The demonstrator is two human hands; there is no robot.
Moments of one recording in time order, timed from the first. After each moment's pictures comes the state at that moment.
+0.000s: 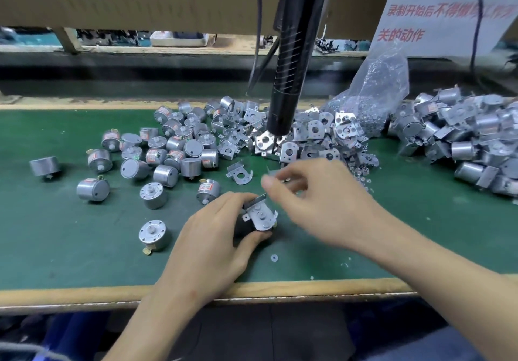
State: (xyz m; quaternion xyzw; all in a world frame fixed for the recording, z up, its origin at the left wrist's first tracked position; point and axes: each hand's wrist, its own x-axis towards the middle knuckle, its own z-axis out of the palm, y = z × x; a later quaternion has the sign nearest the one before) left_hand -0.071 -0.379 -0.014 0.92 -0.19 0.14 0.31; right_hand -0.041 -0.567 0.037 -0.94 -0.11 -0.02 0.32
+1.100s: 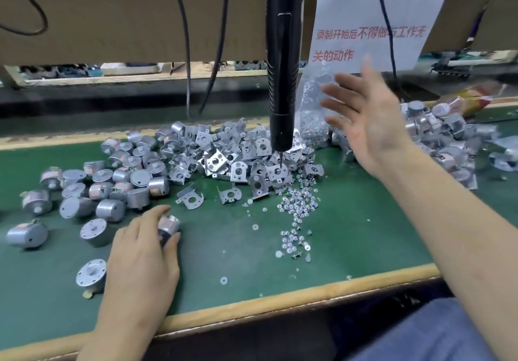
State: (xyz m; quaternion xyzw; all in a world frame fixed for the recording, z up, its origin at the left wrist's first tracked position) left_hand -0.061 -0.382 -0.026 0.94 0.00 0.21 0.25; right_hand 0.018 -0.686 0.094 -0.63 0.04 -0.17 0.76
